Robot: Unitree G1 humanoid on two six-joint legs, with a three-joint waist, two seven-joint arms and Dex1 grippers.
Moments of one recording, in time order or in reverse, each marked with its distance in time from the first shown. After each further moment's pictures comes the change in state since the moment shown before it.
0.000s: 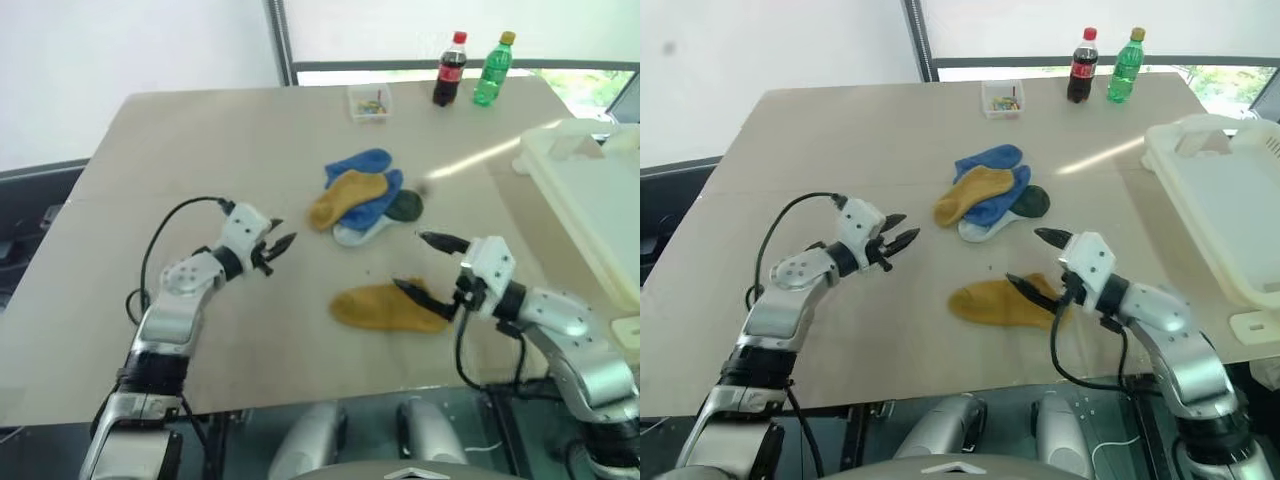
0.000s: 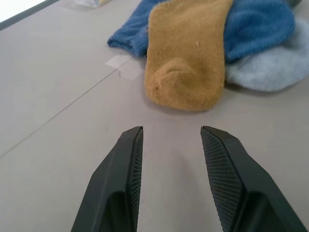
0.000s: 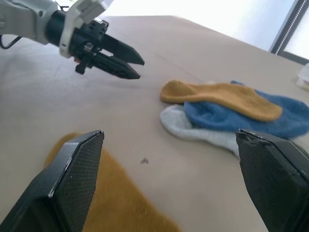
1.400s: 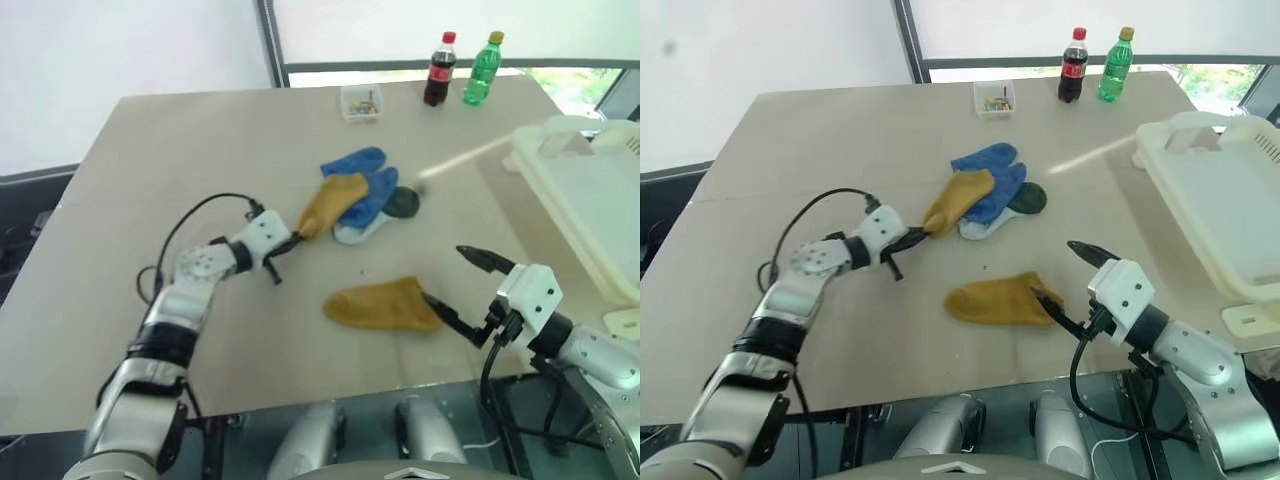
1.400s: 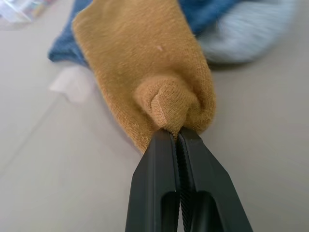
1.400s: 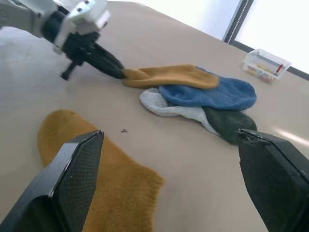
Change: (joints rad) left arm -0.068 0.064 -0.088 0.161 0.047 -0.158 -0.206; right arm 0.208 -0.030 -0.093 -0.197 -0.029 0.006 -0.087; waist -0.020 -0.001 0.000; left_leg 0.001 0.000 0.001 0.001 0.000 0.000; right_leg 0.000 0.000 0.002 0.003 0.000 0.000
